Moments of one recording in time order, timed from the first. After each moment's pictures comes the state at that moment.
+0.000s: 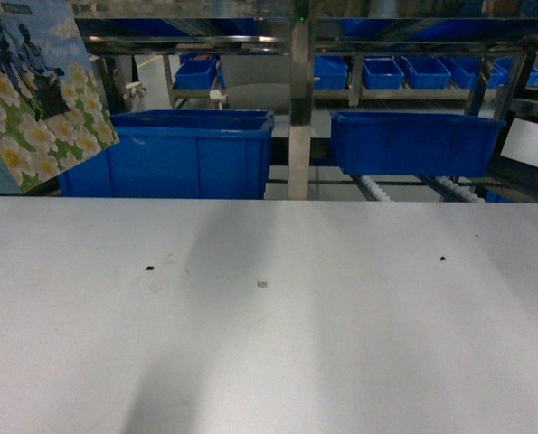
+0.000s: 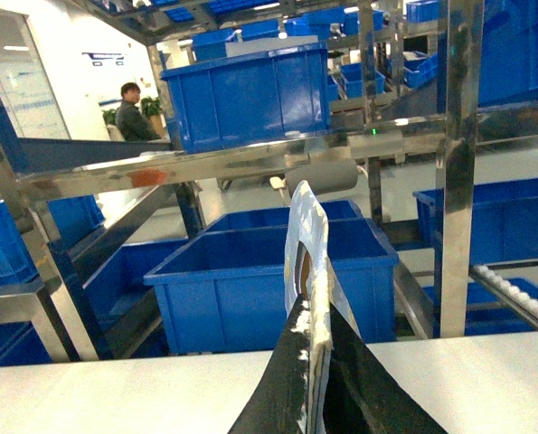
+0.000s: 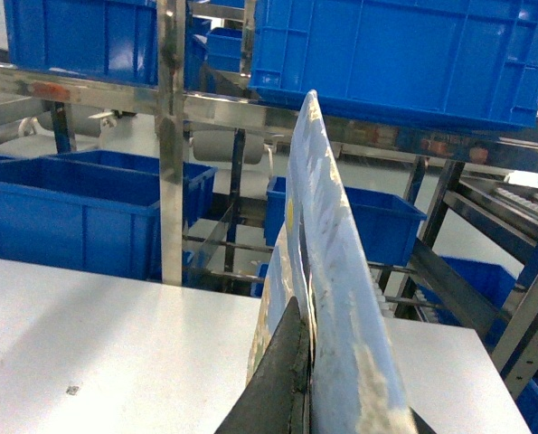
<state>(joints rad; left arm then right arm) -0.37 1.21 0.55 0.77 -0.45 0.19 0.20 0.80 0.45 0.39 0.13 -0.08</state>
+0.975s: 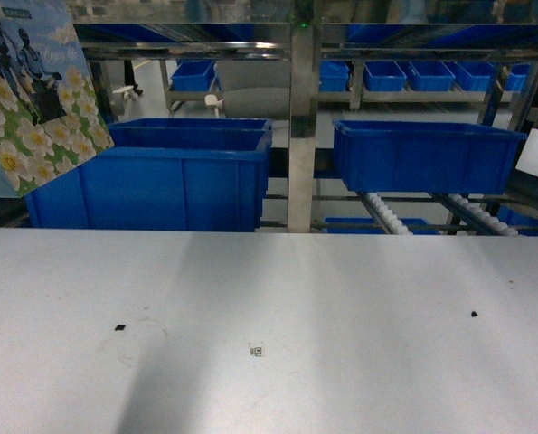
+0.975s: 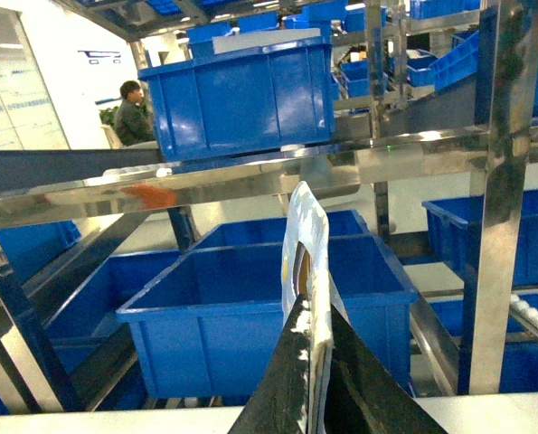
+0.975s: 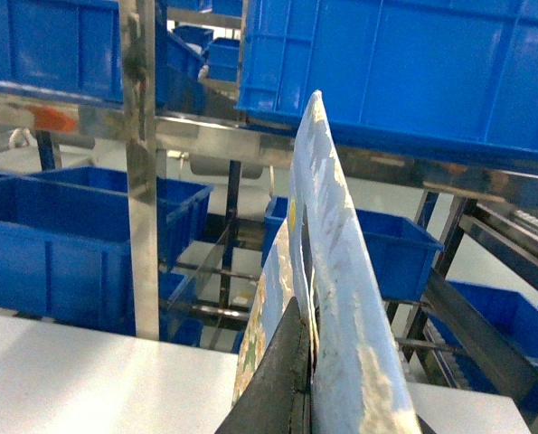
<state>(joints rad) -0.37 1.21 0.55 0.78 -0.45 0.19 0.17 0.85 0.45 0.47 0.09 -0.09</state>
